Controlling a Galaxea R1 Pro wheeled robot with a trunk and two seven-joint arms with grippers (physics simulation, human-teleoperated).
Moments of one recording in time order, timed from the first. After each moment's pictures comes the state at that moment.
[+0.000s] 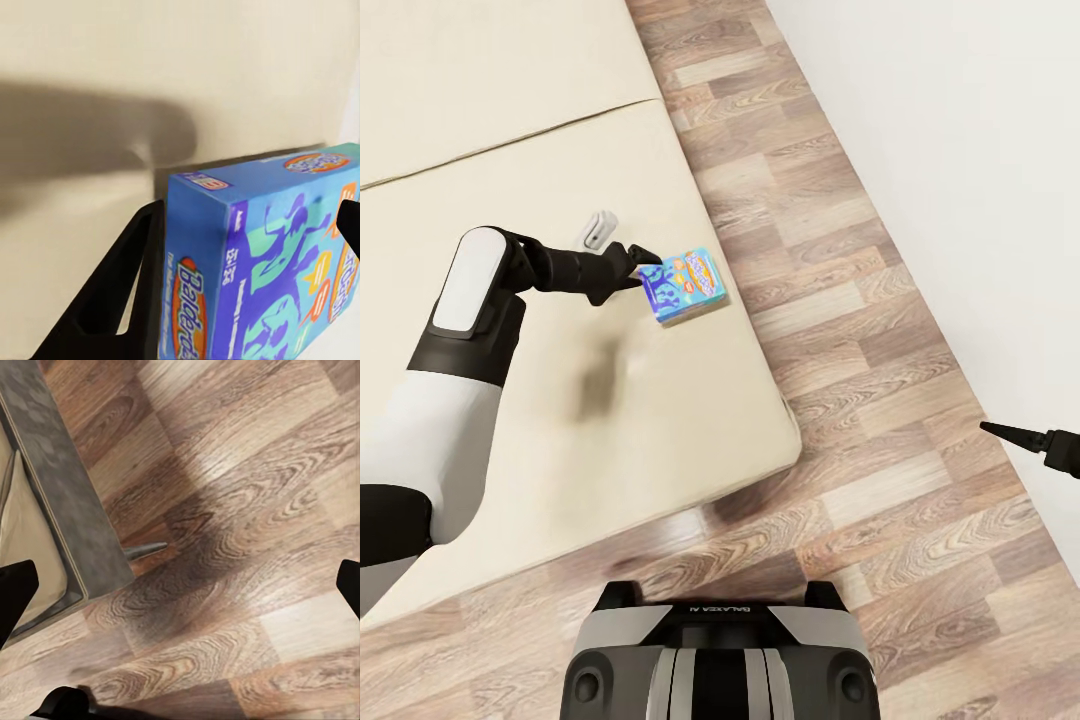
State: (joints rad) left arm -1.40 0.12 -0.17 -1.11 1.52 0.97 0.67; right arm -0.42 -0.63 -0.50 -1.57 -0.62 1.04 0.70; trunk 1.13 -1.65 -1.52
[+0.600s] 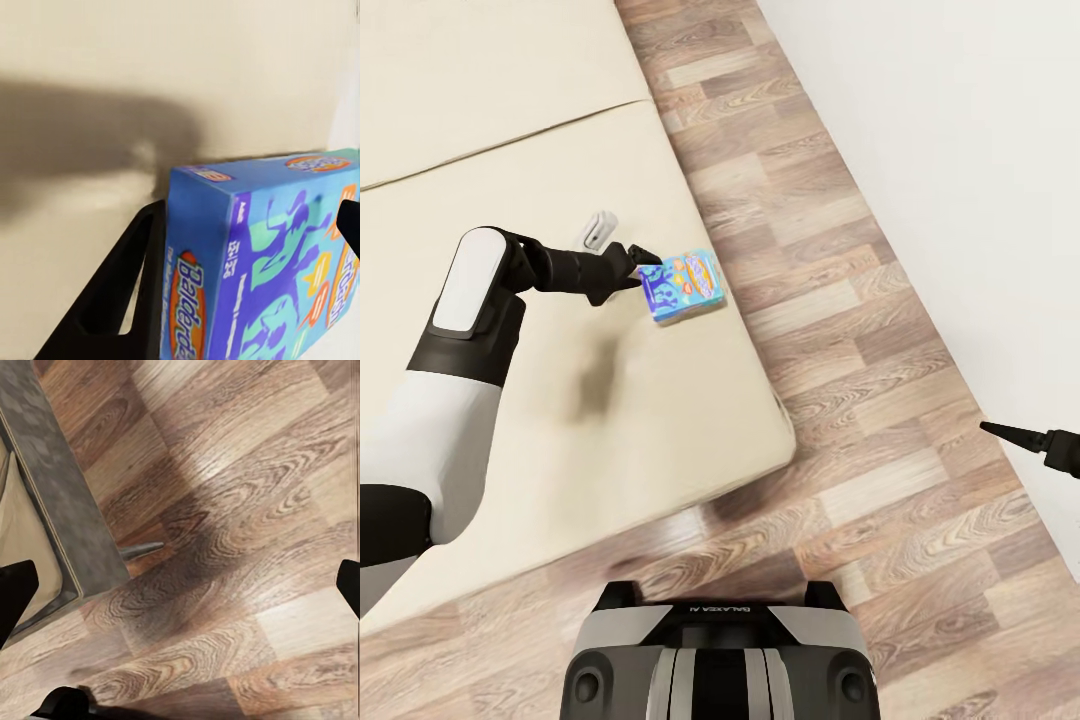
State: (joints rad) left arm -1.40 0.12 -0.17 -1.11 1.52 0.97 0.67; right arm -0.42 -0.63 -0.50 -1.57 -0.62 1.04 0.70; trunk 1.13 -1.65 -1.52
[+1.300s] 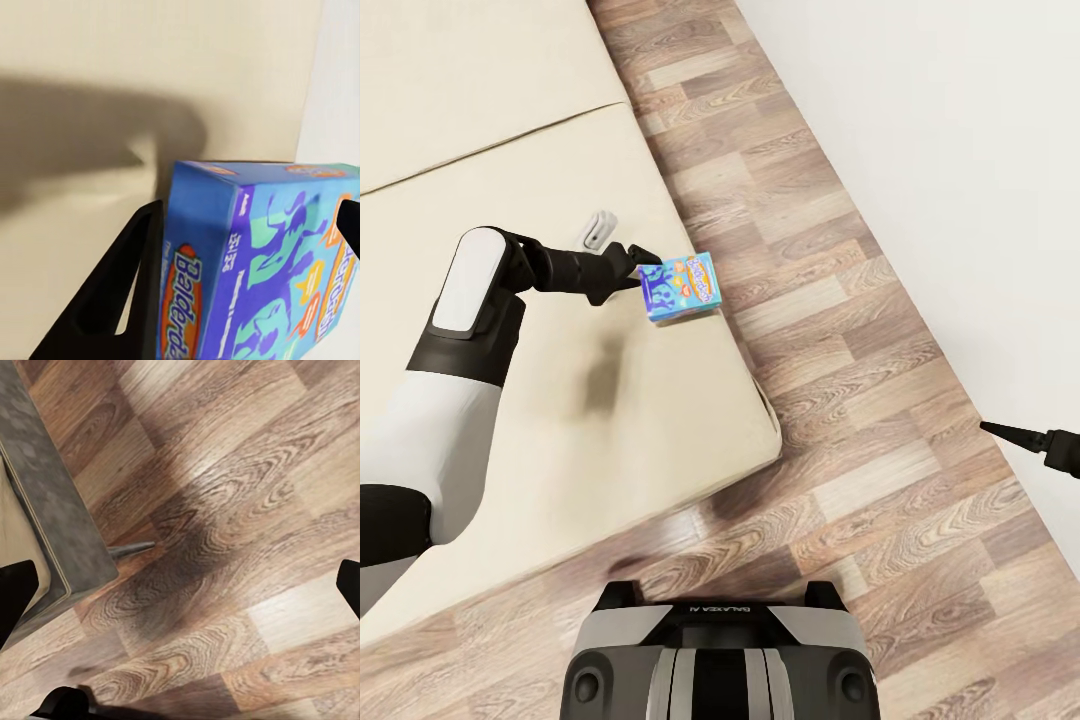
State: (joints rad) left arm -1.40 0.12 -0.17 -1.11 1.52 0.97 0.67; right arm -0.42 -0.63 -0.50 -1.57 -0.62 1.04 0.70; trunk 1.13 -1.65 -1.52
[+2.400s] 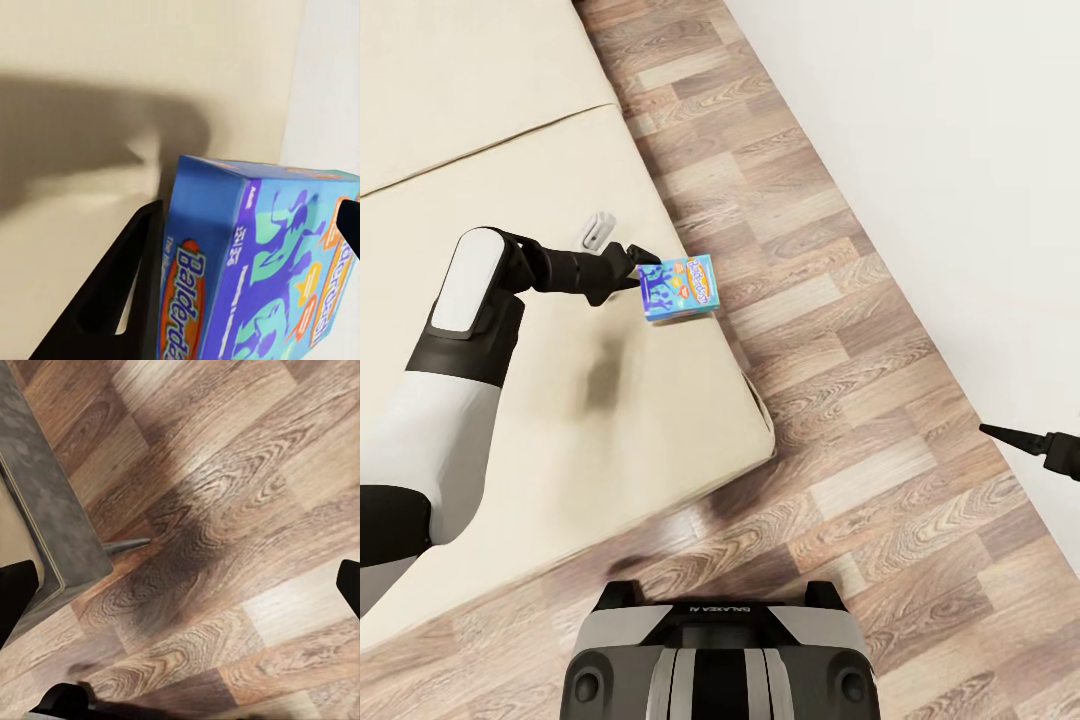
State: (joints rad) left arm -1.40 0.12 -0.17 -1.11 1.52 0.97 0.67; right arm -0.41 -0.63 -0.50 -1.58 -0.62 1.04 0.70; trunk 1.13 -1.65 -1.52
